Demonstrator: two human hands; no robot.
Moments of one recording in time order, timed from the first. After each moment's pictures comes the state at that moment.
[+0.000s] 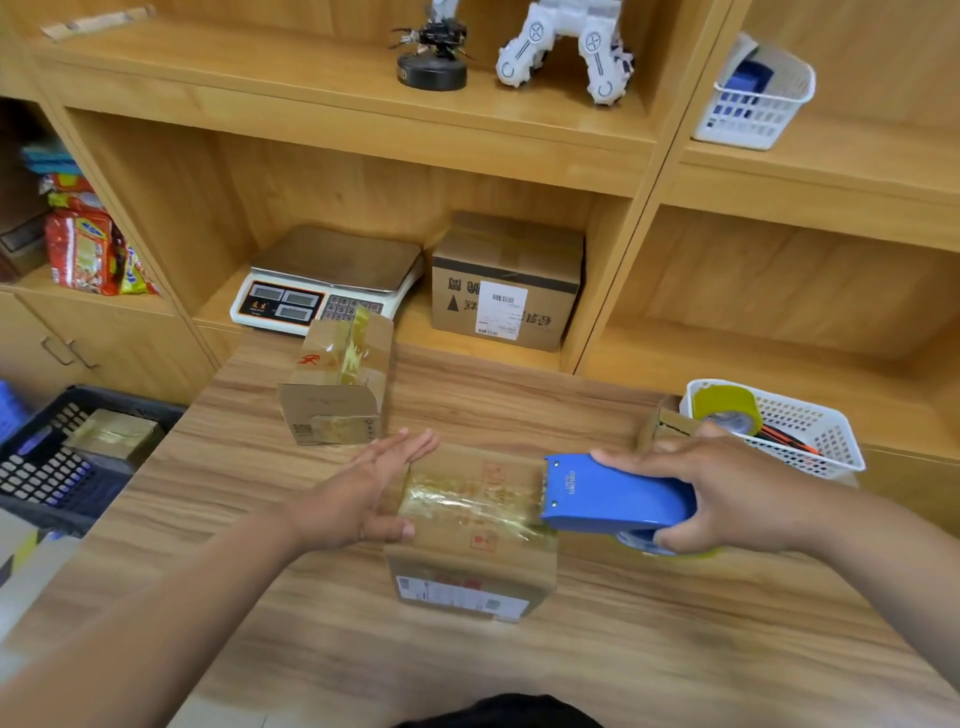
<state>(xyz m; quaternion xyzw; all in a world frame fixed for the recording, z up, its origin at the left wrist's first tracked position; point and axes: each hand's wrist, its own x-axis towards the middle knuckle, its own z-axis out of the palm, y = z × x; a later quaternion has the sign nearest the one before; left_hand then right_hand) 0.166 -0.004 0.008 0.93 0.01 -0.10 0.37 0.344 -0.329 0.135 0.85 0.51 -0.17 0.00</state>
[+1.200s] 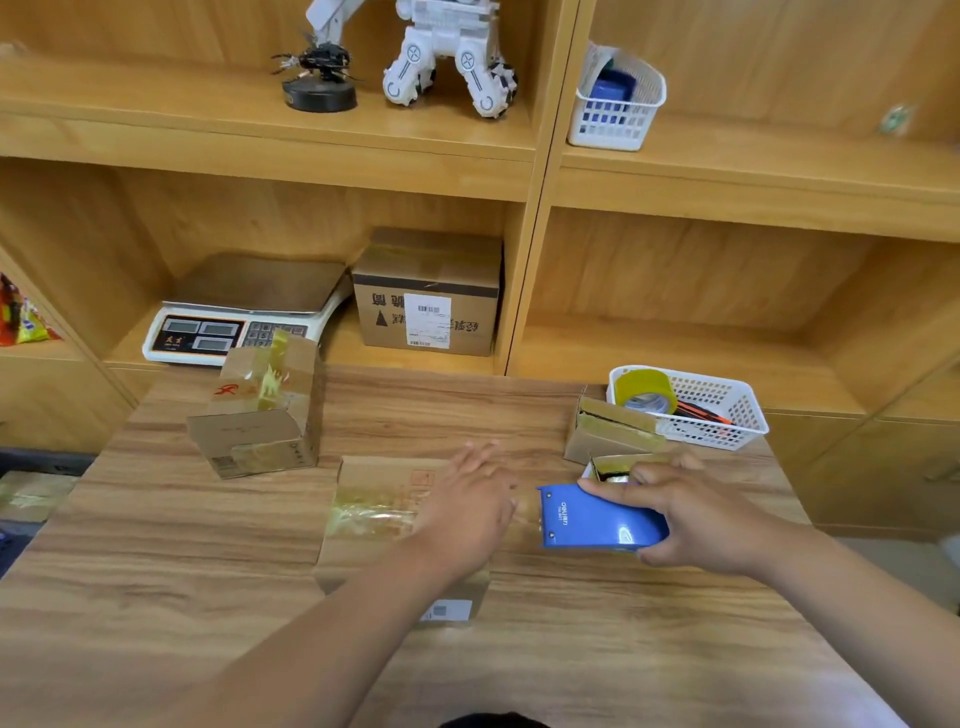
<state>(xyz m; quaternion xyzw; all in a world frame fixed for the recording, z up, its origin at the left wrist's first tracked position) 0.261 -0.185 0.010 0.98 -0.03 0.08 0.17 0.356 -0.421 0.091 0.89 0.45 -0.12 0.04</state>
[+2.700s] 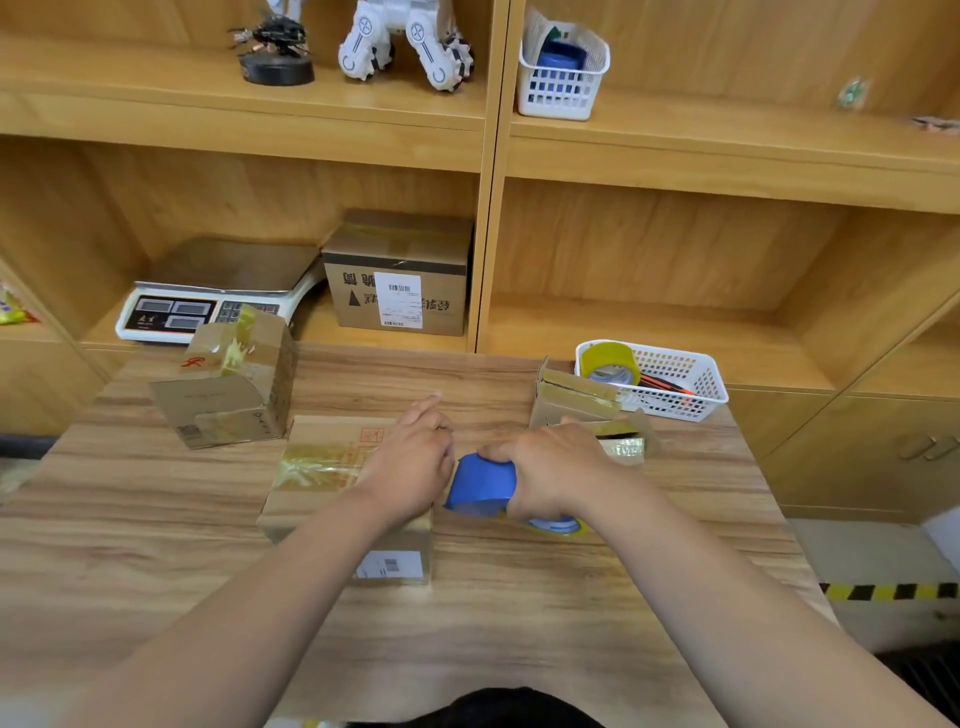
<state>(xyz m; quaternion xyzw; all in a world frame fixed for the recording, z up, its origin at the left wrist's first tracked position) 0.256 -0.195 0.015 0.98 0.00 0.11 0.19 0.325 -0.365 0.076 0.89 0.44 -0.09 0.08</state>
